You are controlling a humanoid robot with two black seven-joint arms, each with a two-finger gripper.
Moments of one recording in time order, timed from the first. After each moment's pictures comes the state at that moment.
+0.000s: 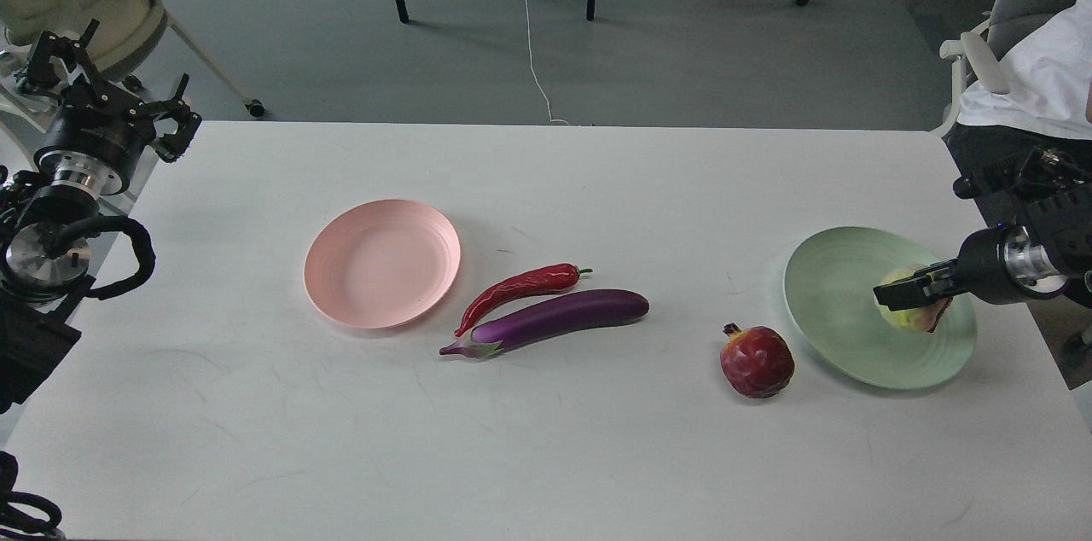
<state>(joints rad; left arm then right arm) -0.72 0.48 -0.81 -0.50 -0.26 -0.49 -0.28 1.48 -0.70 -0.98 1.04 -1.10 0.18 0.35</state>
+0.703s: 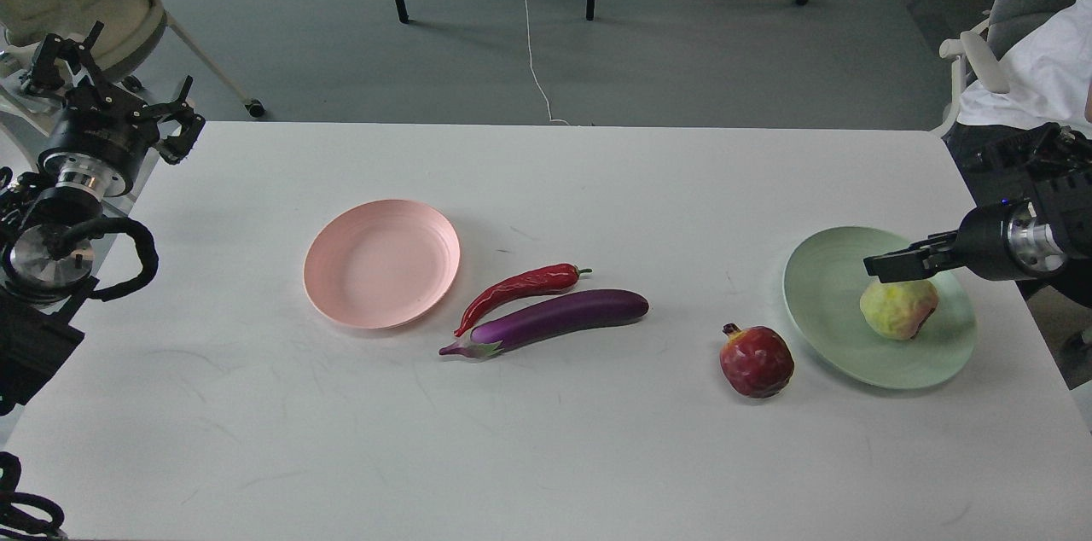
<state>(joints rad) -0.72 0.48 -0.81 -0.50 -0.25 -0.49 -0.27 1.57 -0.74 -0.89 1.10 -1.08 0.17 0.36</state>
